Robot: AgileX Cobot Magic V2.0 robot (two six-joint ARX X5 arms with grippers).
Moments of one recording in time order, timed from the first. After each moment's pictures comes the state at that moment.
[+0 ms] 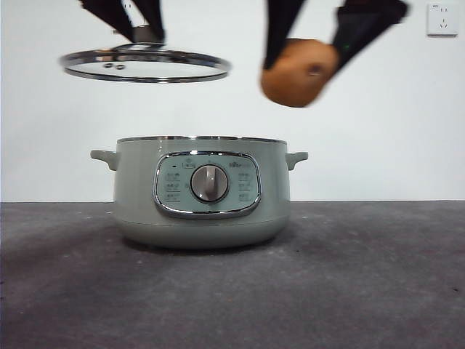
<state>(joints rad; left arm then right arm) -0.32 1.76 2.03 -1.02 0.09 0.12 0.74 1.51 1.48 -1.06 -0.05 0.23</state>
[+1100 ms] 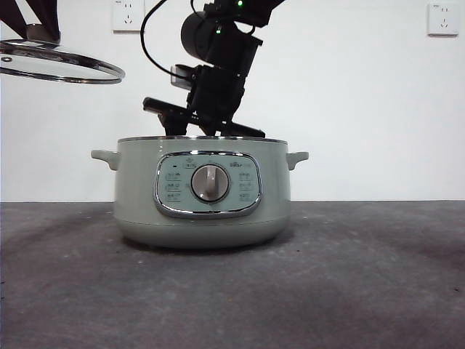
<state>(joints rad) 0.01 1.72 2.03 -1.07 0.08 0.17 0.67 2.30 2.16 -0.94 -0.08 0.21</state>
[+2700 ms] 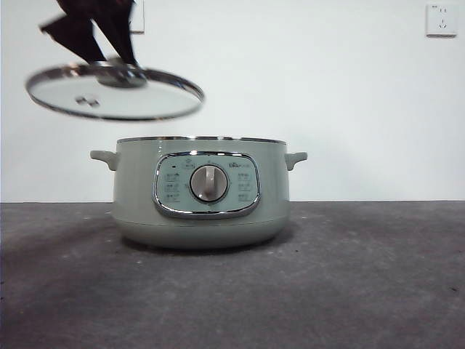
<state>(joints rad) -0.22 1.86 2.03 -1.11 0.23 0.14 0.71 1.66 2.05 -1.36 0.19 0.06</state>
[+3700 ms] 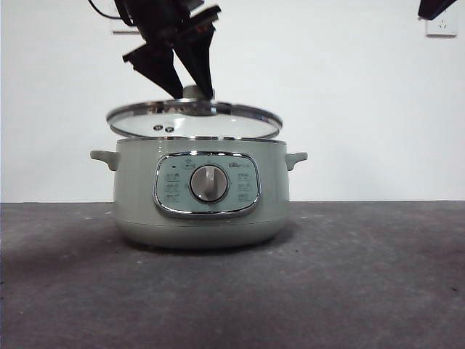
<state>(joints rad) -0.45 1.96 2.03 -1.04 0.17 0.11 0.71 1.01 1.17 -1.11 0.07 0.15</state>
